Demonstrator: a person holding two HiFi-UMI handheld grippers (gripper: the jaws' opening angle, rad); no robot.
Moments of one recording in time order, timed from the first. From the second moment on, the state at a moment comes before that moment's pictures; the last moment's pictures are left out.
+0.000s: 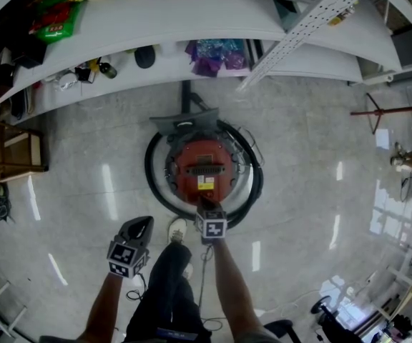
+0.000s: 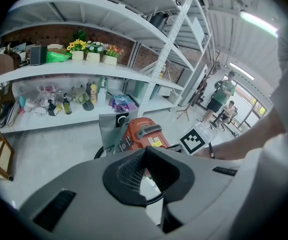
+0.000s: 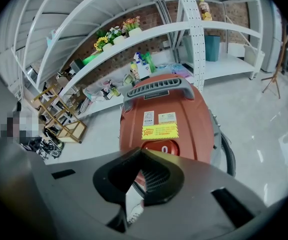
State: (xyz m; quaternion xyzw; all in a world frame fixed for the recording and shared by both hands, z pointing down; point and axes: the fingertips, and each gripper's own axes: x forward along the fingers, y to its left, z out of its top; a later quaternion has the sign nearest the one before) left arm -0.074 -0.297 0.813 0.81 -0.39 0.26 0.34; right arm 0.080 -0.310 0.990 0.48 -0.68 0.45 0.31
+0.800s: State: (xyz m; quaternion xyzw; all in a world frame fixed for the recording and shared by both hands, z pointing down) left arm -0.068 -0.293 0.770 0.83 -0.39 0.25 0.31; right arm 0.089 -0.301 0.924 0.50 -0.70 0.42 0.27
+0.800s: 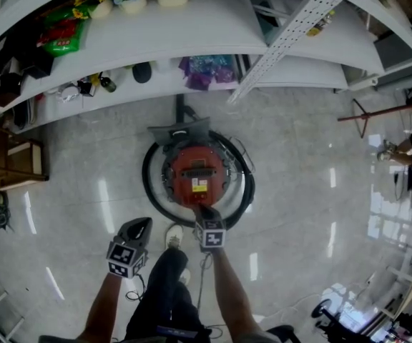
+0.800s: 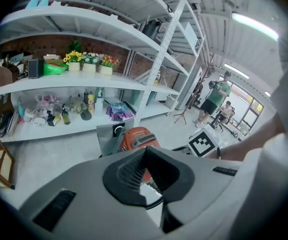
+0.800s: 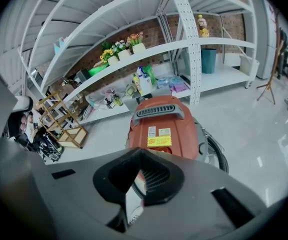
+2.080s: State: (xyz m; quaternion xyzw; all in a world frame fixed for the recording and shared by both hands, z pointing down) left arm -0.032 -0.223 0.593 0.88 -0.40 0.18 0.20; right arm 0.135 -0.221 0.647 0.59 -0.75 0.26 0.14
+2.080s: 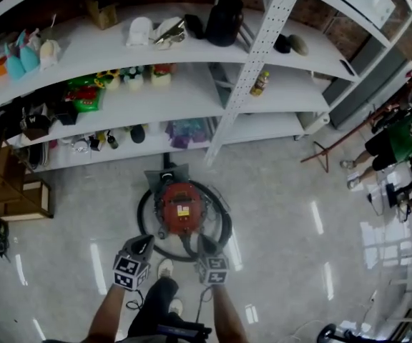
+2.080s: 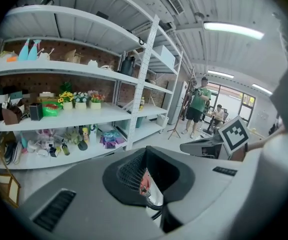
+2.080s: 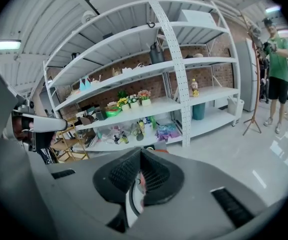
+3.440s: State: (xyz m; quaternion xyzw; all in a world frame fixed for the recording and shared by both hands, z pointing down) left arm -0.032 -0.090 0.425 0.90 -0.41 0.11 0.08; right arm 0.151 -0.049 0.431 0.64 -0.75 0.13 0.08
